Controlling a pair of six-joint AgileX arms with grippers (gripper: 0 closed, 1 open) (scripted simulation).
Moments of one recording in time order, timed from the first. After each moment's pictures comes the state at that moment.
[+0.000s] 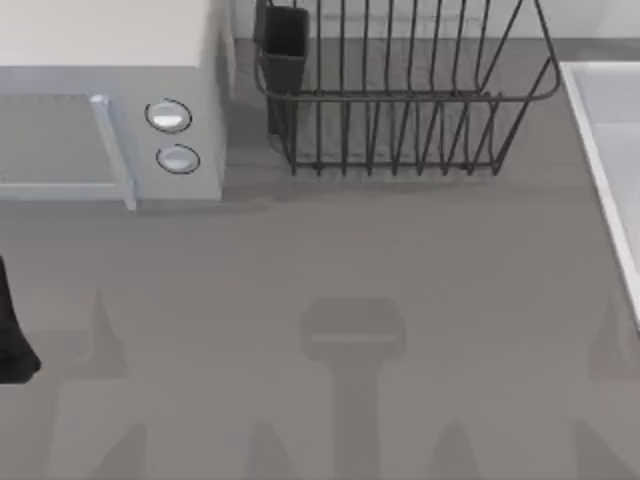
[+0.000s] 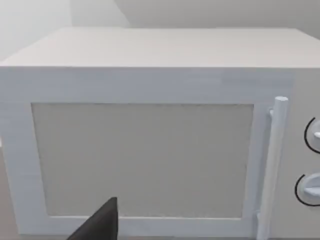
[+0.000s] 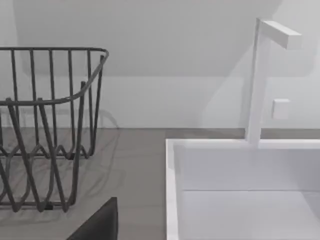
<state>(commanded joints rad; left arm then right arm) 0.00 0.00 0.00 0.00 0.00 0.00 0.00 0.00 0.00 0.00 0.00 0.00</state>
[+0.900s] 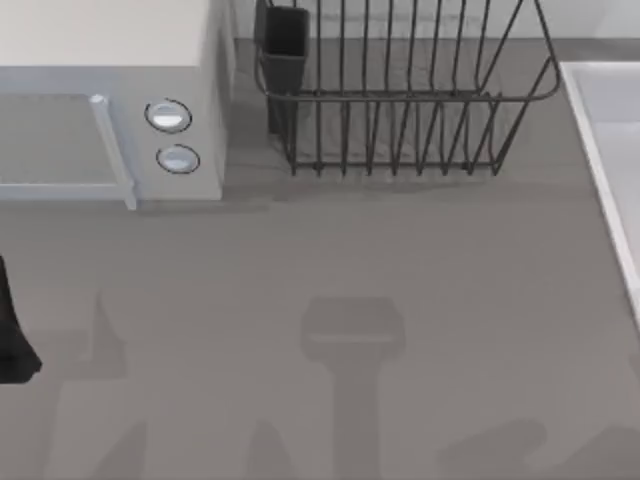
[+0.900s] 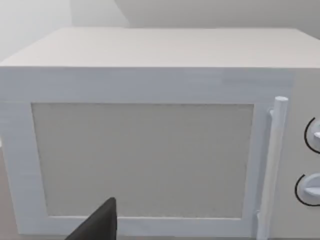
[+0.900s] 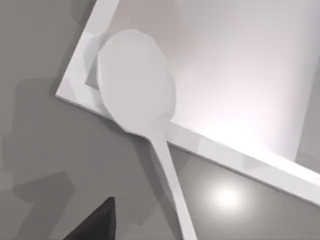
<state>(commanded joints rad) 0.00 0.00 0.00 0.00 0.00 0.00 -0.19 0.85 0.53 -0.60 -0.02 -0.61</state>
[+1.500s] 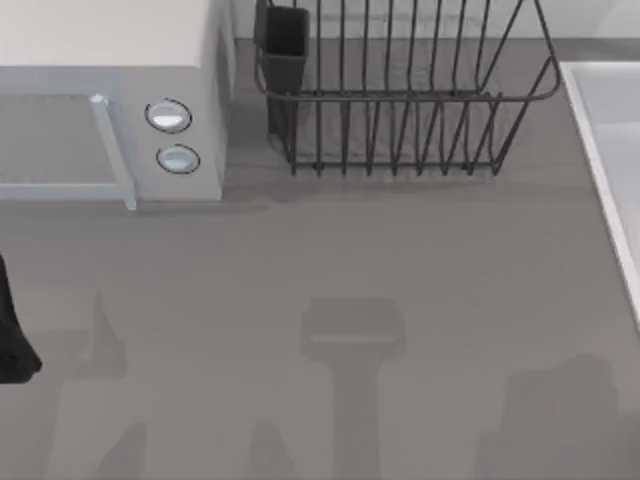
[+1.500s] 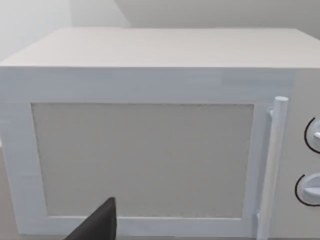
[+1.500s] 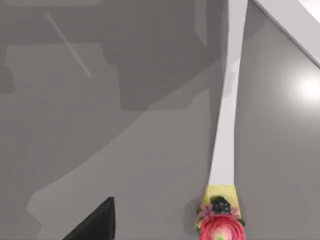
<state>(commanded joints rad) 0.00 0.00 0.00 0.00 0.00 0.00 -0.32 1.40 0.90 -0.99 -0.02 -1.03</state>
